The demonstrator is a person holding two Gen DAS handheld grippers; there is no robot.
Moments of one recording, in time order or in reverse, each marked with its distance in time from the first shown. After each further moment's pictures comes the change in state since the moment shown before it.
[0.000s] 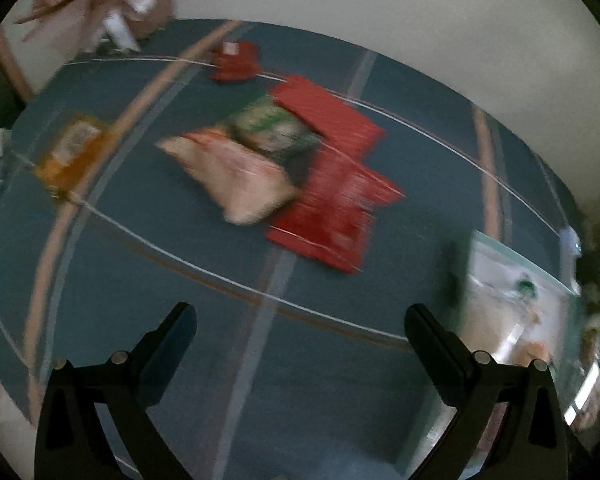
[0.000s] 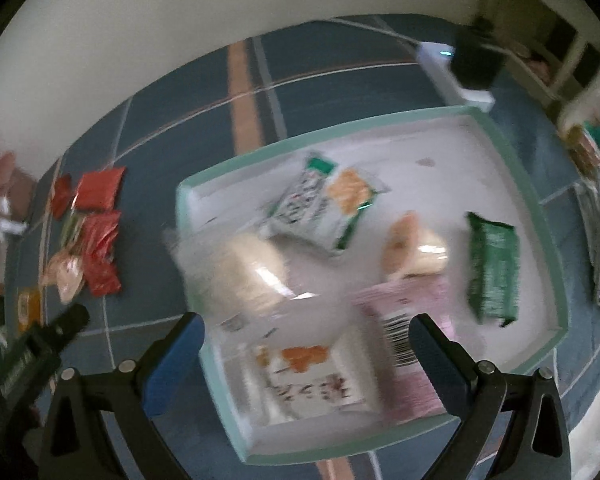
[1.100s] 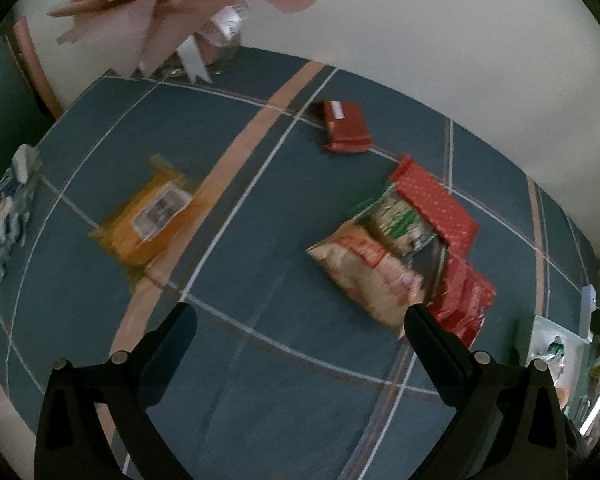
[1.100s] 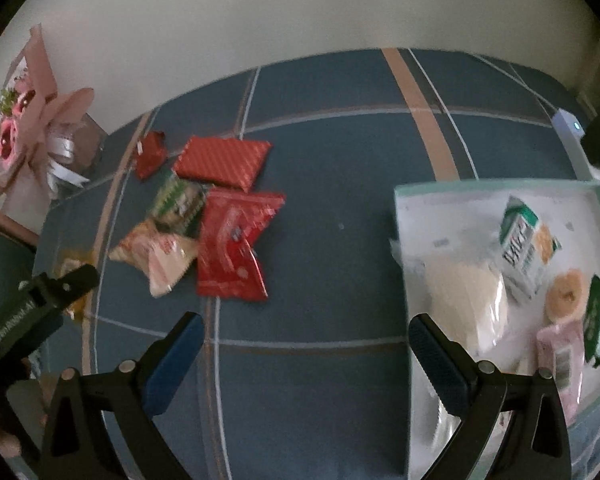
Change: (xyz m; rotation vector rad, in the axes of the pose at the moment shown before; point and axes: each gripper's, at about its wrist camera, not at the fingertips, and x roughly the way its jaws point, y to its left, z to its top) left arm -0.004 0.097 0.066 -0.036 -0.076 -0.002; right arm 0.017 0.134 -0.013 -0.187 -0.075 0.140
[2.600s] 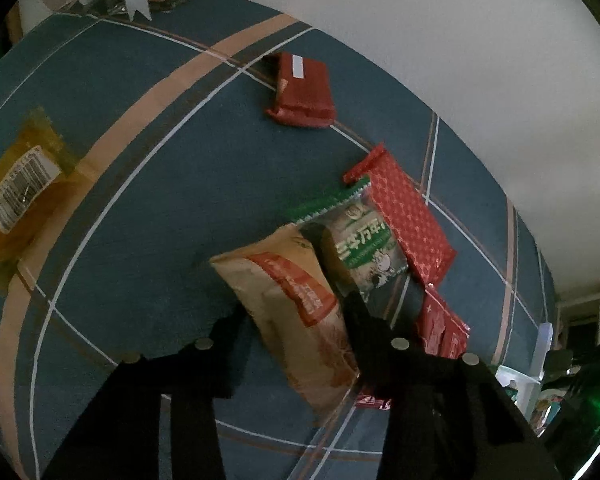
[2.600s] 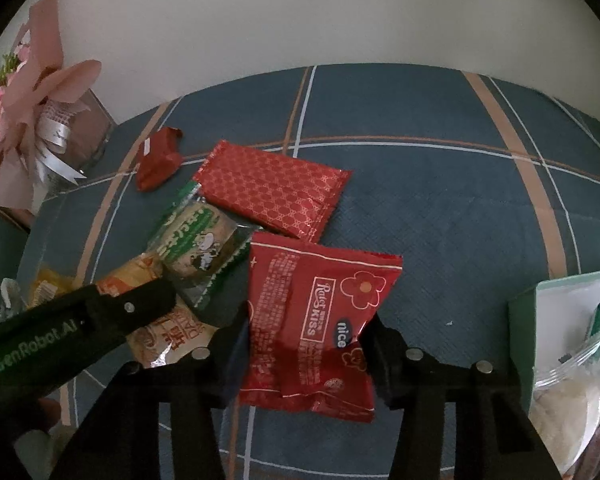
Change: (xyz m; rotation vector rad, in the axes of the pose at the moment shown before) left arm 0.073 -0.020 0.015 -0.138 0.102 -0.221; right arm 0.079 0.051 0.038 -0.102 -0.063 0.024
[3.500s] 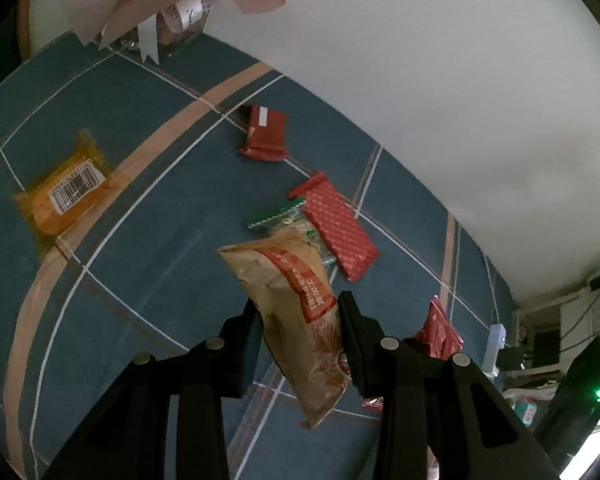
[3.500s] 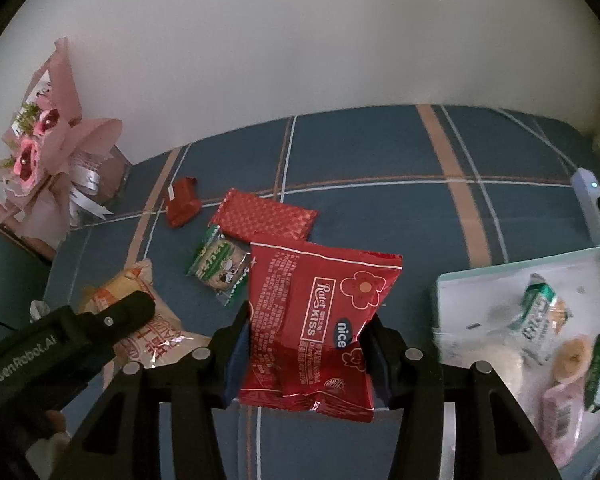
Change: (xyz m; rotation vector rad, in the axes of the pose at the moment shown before) left arm -0.090 -0.025 -0.023 -0.012 -0.091 -0.094; right arm -0.099 -0.016 0.000 0.069 -0.069 0.003
